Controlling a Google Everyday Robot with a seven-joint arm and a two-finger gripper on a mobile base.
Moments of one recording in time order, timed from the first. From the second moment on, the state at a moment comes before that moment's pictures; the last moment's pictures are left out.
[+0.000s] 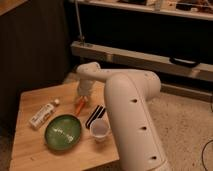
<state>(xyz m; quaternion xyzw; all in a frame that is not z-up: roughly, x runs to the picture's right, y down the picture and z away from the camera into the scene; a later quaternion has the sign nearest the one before) -0.153 0.075 0.931 -0.35 0.18 0.68 0.62</state>
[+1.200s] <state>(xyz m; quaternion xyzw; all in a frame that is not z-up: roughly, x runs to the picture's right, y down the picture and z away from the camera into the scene) -0.163 0.085 0.940 -0.37 0.20 0.67 0.61</state>
